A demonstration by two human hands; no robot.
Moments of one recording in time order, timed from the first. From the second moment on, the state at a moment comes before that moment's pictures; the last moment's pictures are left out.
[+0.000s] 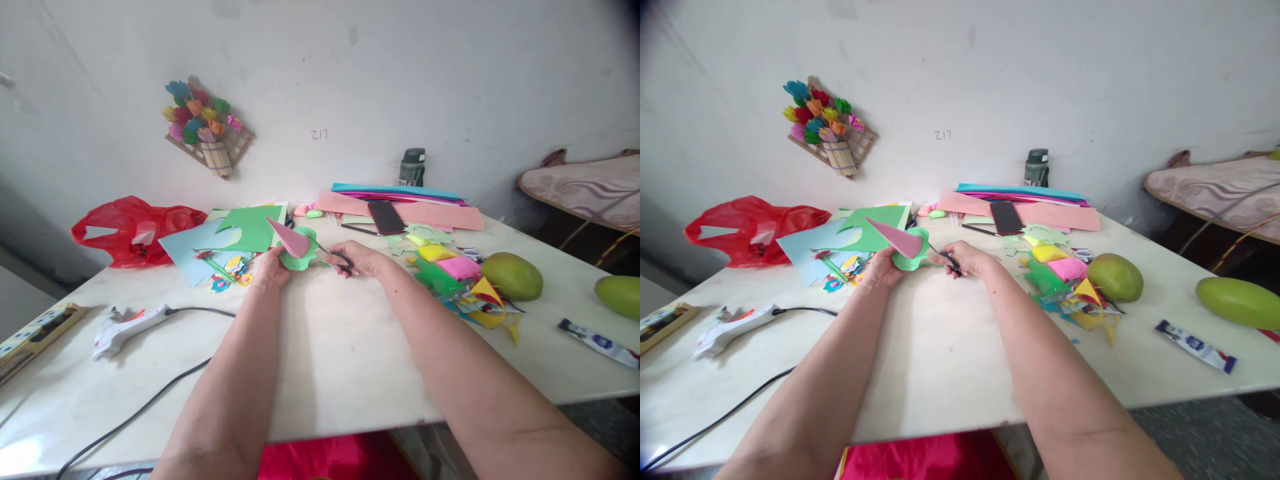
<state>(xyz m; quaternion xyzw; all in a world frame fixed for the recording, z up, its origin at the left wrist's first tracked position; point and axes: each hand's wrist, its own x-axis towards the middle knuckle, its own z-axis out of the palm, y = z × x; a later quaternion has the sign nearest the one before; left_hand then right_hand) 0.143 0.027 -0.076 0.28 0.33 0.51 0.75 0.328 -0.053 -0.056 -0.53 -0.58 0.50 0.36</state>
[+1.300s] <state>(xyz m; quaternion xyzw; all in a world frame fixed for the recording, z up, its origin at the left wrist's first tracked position) 0.131 0.026 -0.079 0.48 0.31 0.44 0.69 0.345 -0.043 -0.069 -0.49 -0.65 0.50 0.30</state>
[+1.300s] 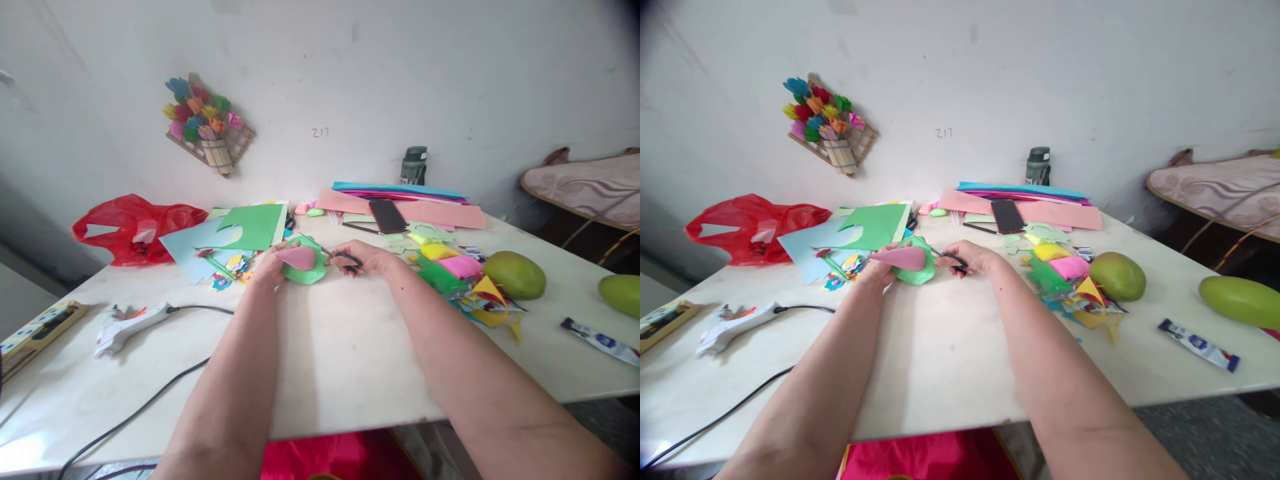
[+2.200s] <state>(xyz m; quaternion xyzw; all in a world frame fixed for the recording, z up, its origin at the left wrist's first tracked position) 0.137 0.017 -0.072 0.48 0.32 0.45 0.68 0.339 -0.046 -0.060 -0.47 -0.62 0.52 0.34</state>
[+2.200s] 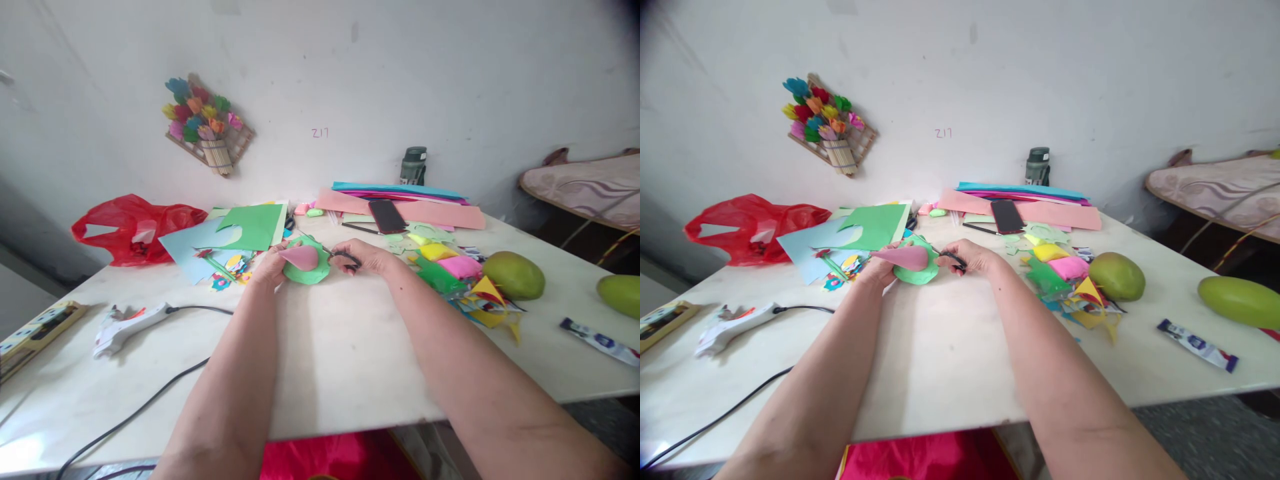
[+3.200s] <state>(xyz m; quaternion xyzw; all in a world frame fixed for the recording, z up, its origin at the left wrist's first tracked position) 0.130 0.029 -0.084 0.51 0.30 0.42 0.69 0.345 -0.042 -0.070 -0.44 -0.63 0.55 0.33</state>
